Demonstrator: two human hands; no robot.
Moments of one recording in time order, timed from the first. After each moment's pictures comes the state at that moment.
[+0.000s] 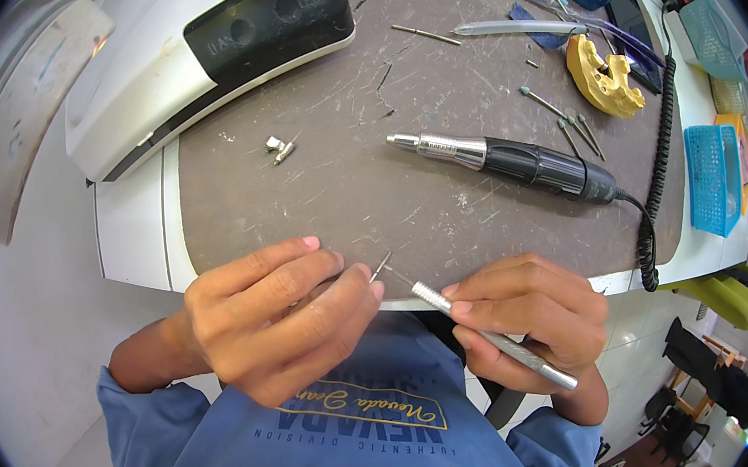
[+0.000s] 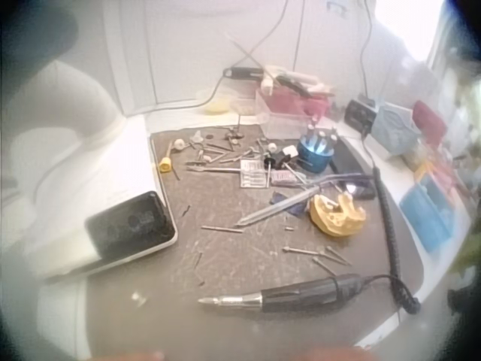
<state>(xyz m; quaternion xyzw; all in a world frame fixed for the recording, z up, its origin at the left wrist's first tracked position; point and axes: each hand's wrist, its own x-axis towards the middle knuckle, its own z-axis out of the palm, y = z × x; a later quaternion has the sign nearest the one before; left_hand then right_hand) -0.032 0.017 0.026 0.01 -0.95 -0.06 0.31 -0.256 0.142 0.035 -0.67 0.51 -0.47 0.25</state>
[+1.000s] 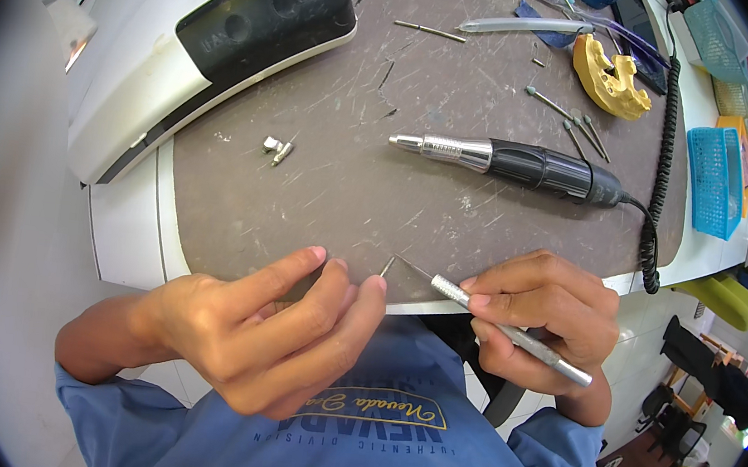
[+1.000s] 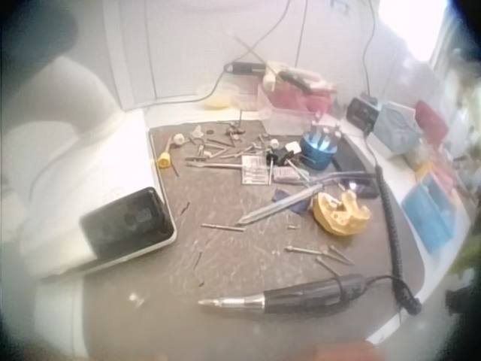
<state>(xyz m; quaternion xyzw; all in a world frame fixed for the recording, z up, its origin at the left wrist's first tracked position) -0.033 0.001 0.030 -0.12 -0.95 0.04 0.30 -0.259 0.145 0.042 -0.65 0.56 -0.43 0.26</state>
